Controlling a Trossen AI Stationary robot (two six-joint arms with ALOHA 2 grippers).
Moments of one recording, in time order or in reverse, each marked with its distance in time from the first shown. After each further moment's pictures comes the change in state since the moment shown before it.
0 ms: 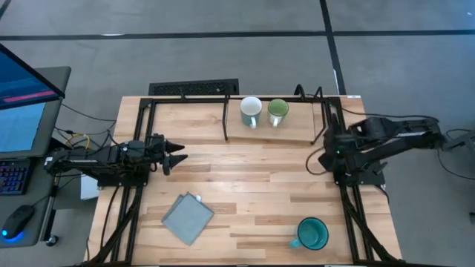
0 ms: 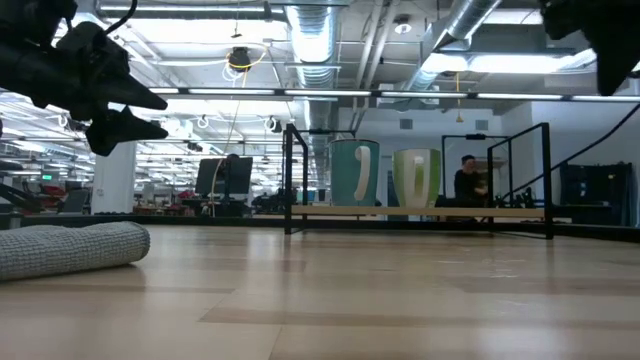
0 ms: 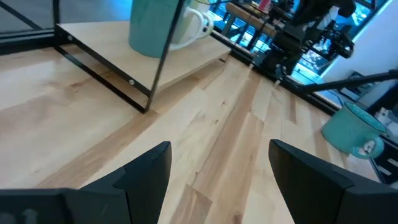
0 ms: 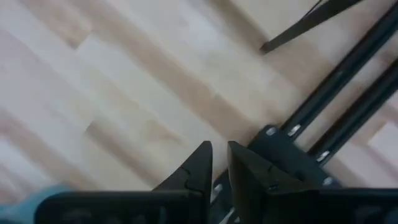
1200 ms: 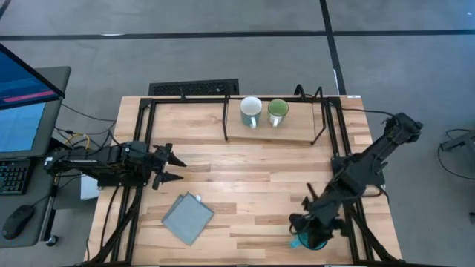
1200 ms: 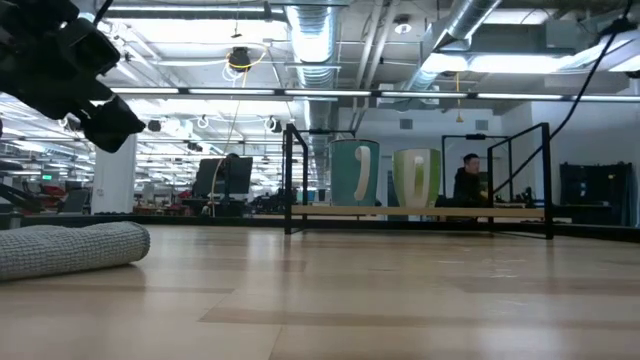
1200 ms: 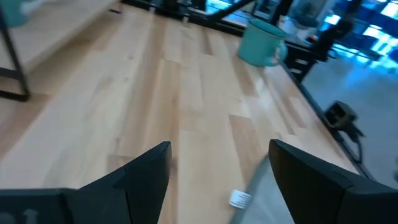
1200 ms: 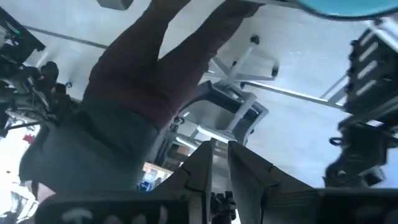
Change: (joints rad) left arm 0.000 0.000 0.000 -0.053 0.431 0.261; right arm 0.573 0.408 0.000 1.120 -0.570 1.403
